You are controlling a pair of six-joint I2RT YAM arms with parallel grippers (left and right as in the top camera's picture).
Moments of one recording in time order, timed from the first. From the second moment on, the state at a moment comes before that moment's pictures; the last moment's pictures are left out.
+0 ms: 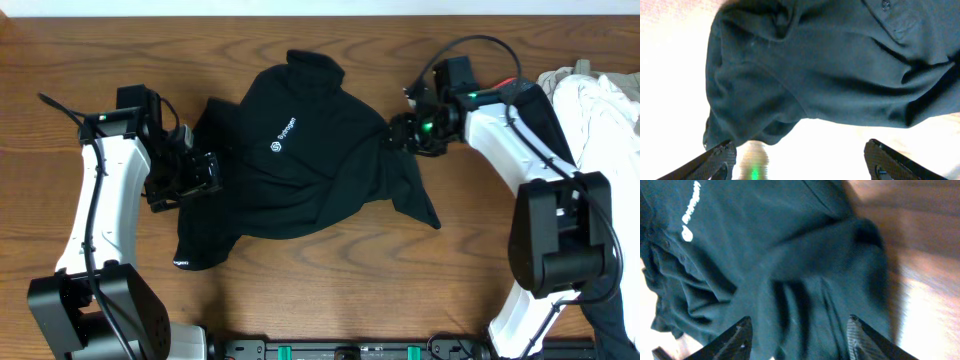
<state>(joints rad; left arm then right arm) 0.15 1.61 1.28 -1.25 0.23 -0.14 0.16 1.95 1.39 -0.73 -0.51 0.23</state>
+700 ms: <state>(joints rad) -0.01 1.61 0.83 -0.94 0.19 -0.32 0.05 1.79 1.39 -0.85 -0.51 0.16</state>
